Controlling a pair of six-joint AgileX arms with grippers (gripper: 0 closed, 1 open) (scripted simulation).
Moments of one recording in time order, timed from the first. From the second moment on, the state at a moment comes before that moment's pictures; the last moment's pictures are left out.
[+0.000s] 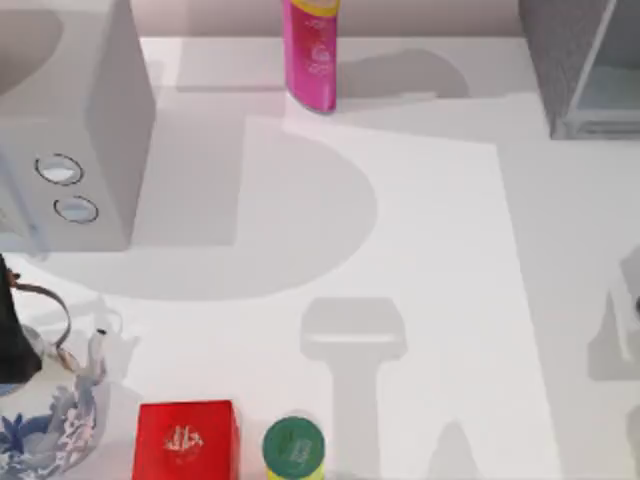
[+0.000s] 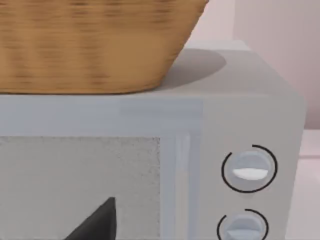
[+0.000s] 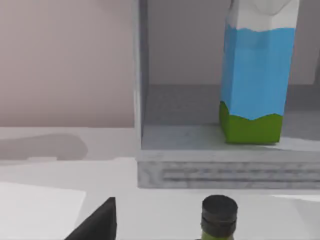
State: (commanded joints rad) left arm 0.00 0.00 0.00 0.00 0.00 0.00; right arm 0.00 0.00 0.00 0.00 0.00 0.00
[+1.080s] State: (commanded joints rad) left arm 0.00 0.00 0.00 0.00 0.00 0.00; right arm -0.34 1.08 0.20 1.09 -0.39 -0.01
